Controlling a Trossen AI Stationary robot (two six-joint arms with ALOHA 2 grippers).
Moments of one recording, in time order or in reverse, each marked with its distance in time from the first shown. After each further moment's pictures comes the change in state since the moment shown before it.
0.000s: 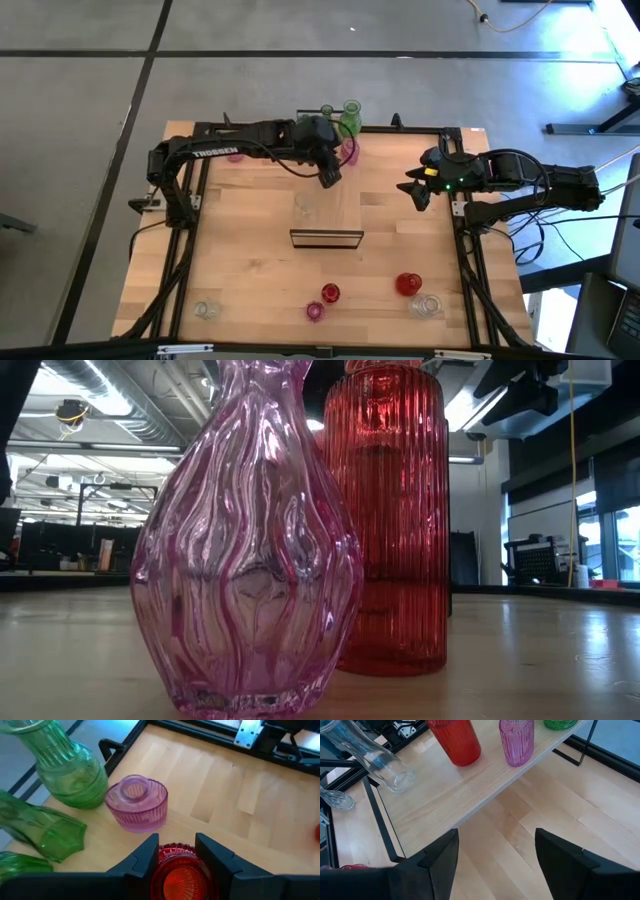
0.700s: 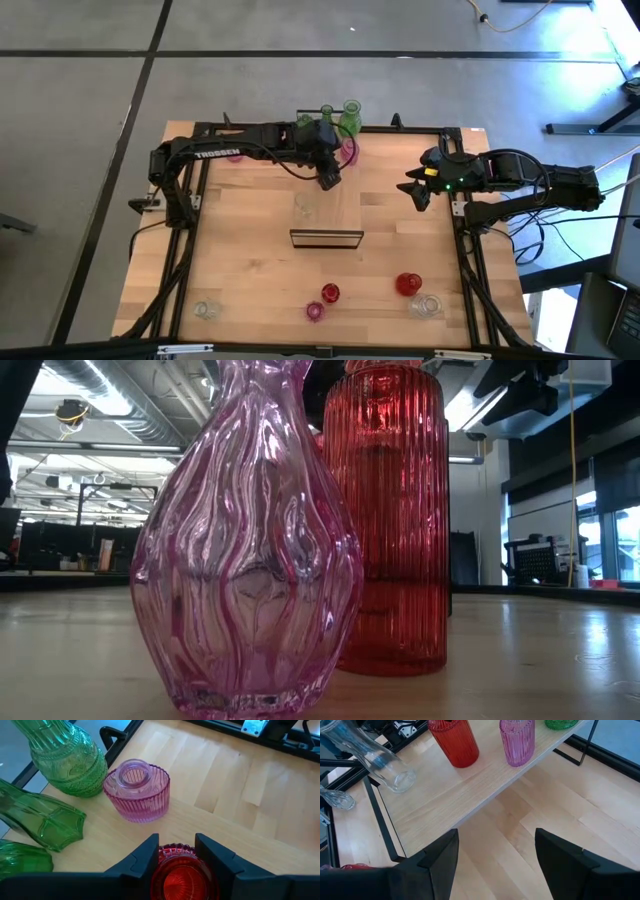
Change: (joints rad) left arm -0.006 0.011 0.000 -0.033 -0.019 -0.013; right arm 0.000 0.000 0.000 0.000 -0.003 0.000
